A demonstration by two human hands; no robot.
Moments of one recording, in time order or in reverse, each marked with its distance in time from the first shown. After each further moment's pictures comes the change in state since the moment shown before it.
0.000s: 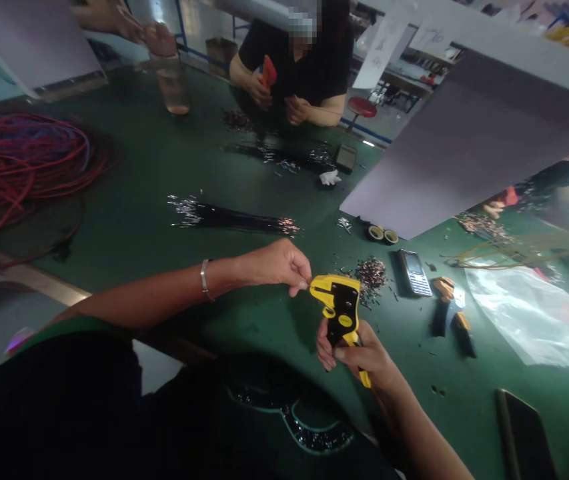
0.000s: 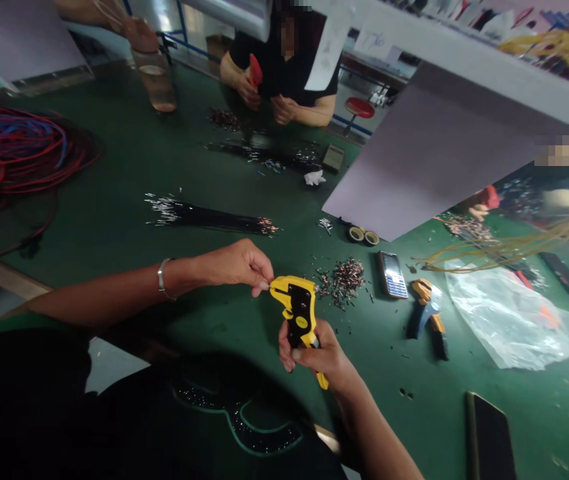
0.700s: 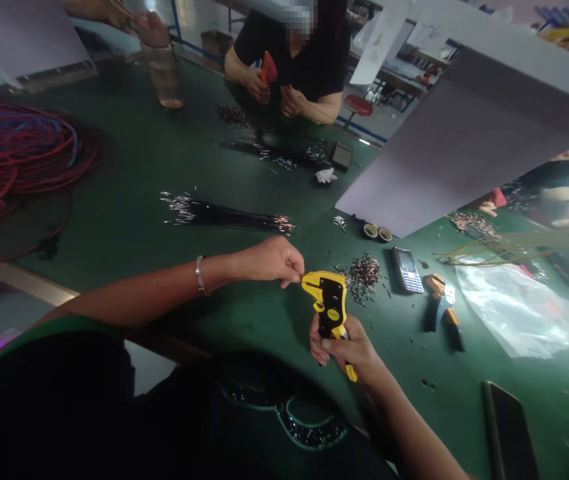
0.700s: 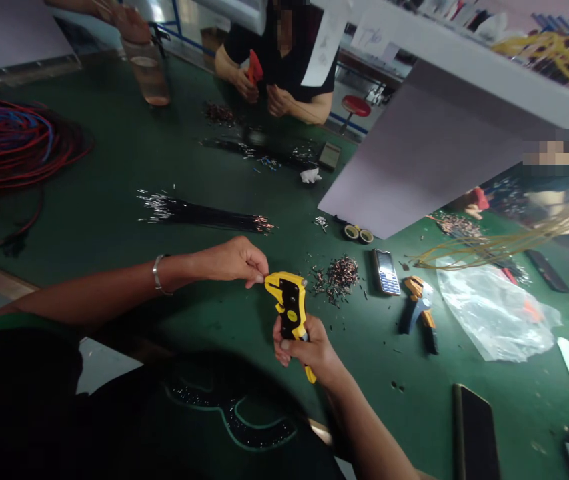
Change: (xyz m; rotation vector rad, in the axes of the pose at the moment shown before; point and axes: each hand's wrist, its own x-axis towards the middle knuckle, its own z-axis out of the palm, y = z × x) left_hand 0.005 -0.003 -0.004 0.204 0.033 -0.008; right_hand 0.004 0.010 0.002 -0.029 0.105 -0.017
